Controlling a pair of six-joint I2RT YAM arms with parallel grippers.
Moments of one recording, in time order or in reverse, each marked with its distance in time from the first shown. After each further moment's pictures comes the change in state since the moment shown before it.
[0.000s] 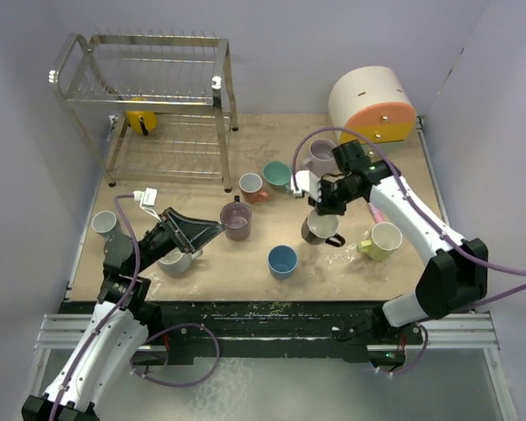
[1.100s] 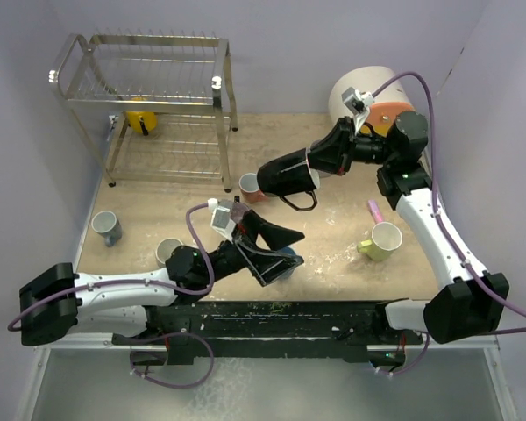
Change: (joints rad) left arm -0.918 0.671 0.155 0.855 -0.543 0.273; right arm -0.195 -0.180 0.007 1.098 -0.802 1.493
